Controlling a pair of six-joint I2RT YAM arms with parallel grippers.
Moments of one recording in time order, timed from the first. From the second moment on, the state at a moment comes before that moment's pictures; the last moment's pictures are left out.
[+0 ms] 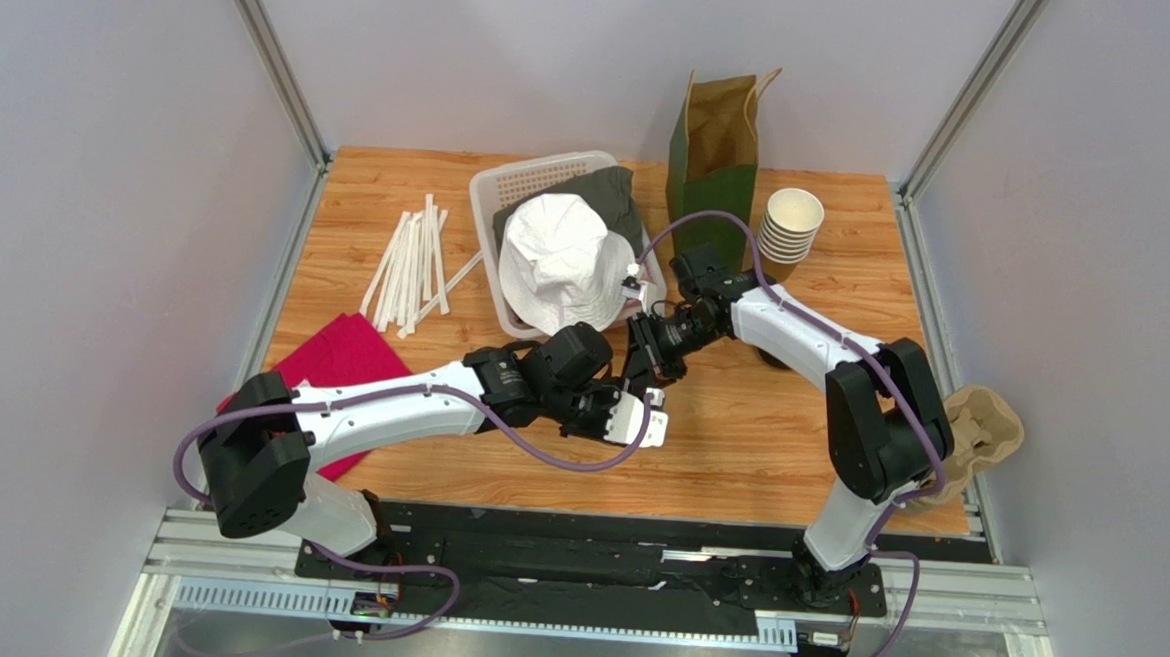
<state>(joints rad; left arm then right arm) -1.02 1.44 0.98 -0.37 0.26 0.78 0.50 1.74 1.21 -0.71 -0.87 0.18</state>
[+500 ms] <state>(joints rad) -1.03 1.45 0.95 -0.31 0.26 0.81 0.50 1.78 1.24 -0.72 -0.91 0.15</state>
